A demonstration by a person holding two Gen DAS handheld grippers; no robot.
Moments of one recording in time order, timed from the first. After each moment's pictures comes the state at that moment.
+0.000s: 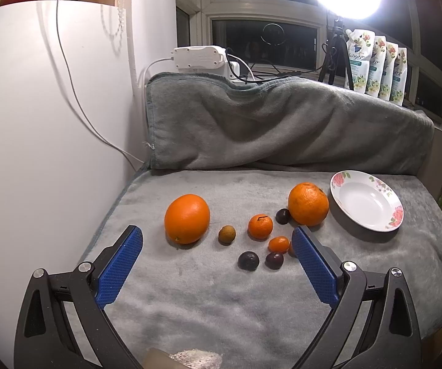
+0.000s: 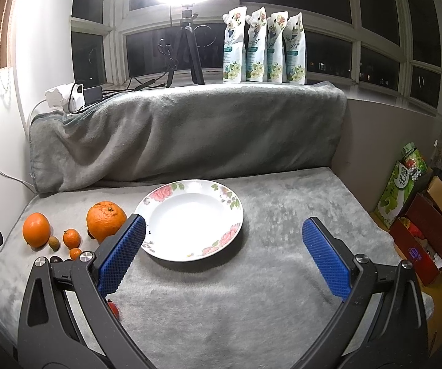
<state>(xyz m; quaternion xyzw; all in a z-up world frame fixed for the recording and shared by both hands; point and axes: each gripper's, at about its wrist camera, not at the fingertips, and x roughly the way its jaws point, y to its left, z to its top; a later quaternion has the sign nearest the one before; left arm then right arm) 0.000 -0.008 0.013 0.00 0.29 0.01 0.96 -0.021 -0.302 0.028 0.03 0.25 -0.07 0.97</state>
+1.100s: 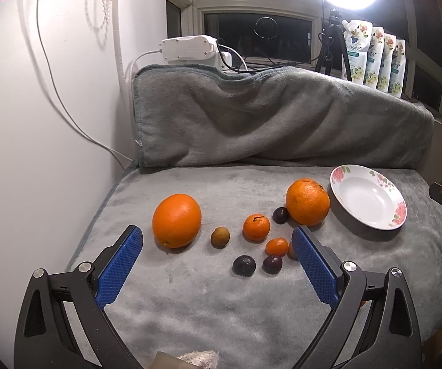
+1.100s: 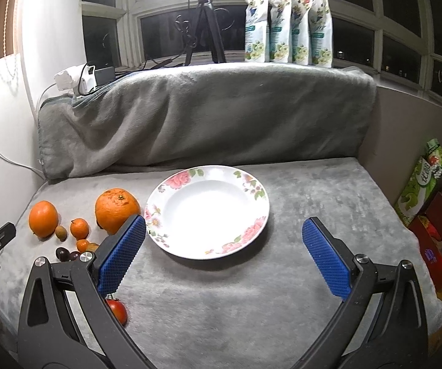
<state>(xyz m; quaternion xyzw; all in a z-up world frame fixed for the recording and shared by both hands) 0.020 -0.014 -0.002 0.01 0.31 0.00 0.95 0.012 -0.294 0.016 0.03 0.29 -0.02 0.96</state>
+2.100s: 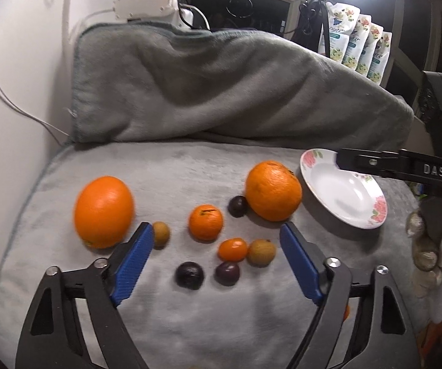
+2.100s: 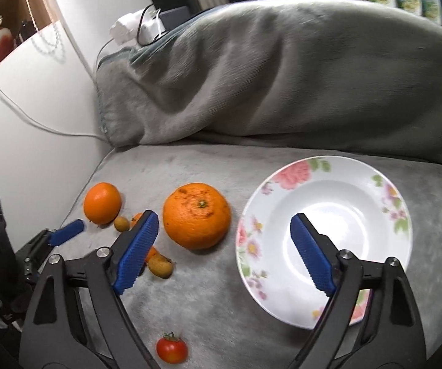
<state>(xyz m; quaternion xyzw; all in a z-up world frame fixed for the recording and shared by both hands) 0.071 -0.036 -0.042 -0.04 0.36 -0.11 0.92 0.134 -0.240 -0.010 0.06 0.41 0.23 0.88</state>
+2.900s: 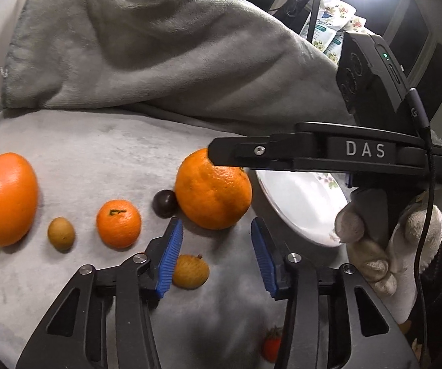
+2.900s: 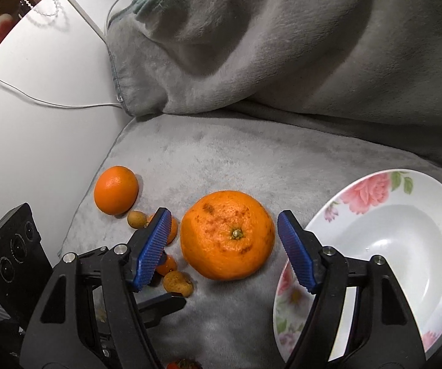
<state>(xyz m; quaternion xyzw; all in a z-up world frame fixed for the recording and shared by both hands) 0.109 -0.071 -0.066 -0.13 0.40 -0.20 0.88 0.200 -0.198 -0.042 0.05 0.50 0.32 0.81</state>
